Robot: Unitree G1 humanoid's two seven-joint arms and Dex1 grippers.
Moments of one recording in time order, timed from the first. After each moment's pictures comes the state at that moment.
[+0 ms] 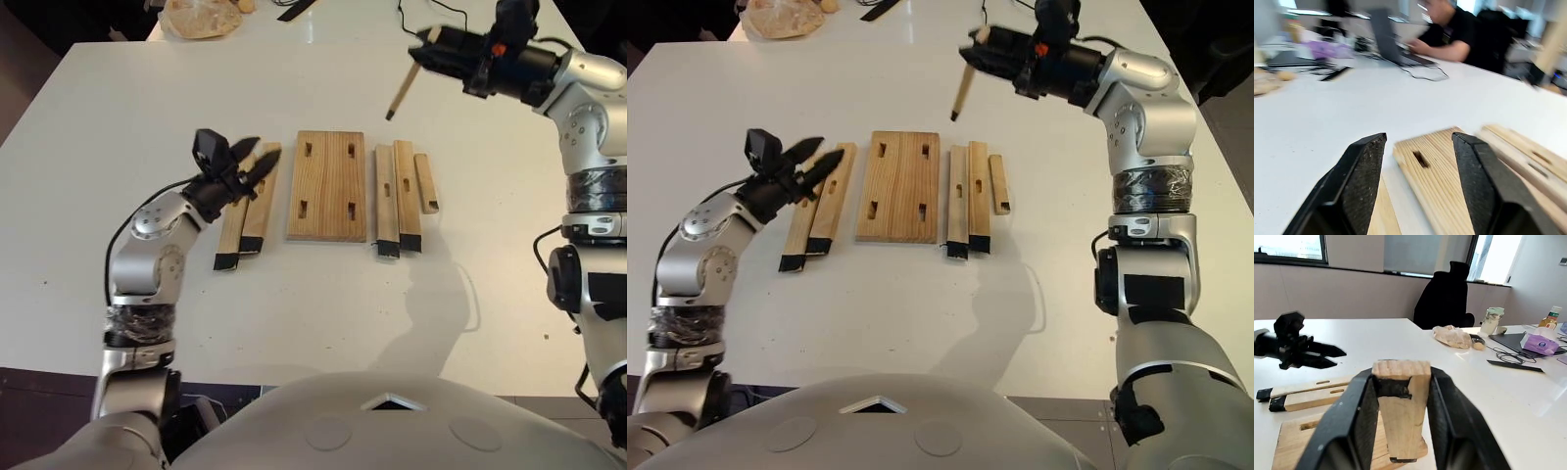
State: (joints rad) left arm -0.20 0.32 0.12 -0.09 -0.46 0.36 -0.40; right arm -0.82 -0.56 0.03 0.46 0.38 0.27 1.20
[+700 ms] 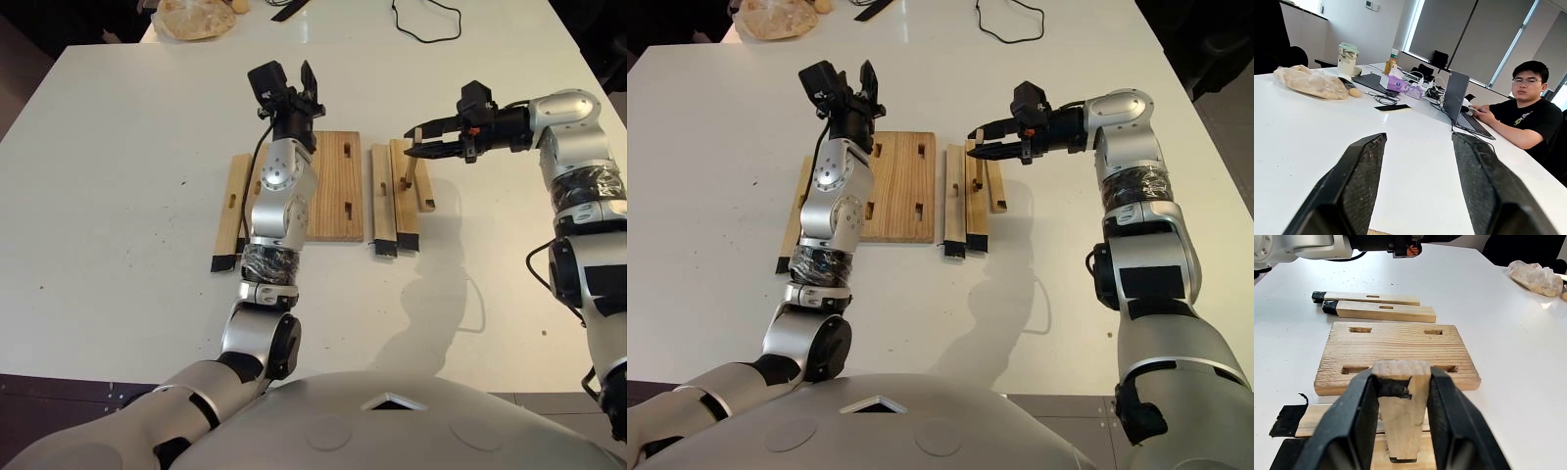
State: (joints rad) left arm -0.52 -0.18 0.03 0.17 -0.22 0.12 0.24; right arm -0.89 -0.55 0.13 0.93 0.19 -0.12 1.56
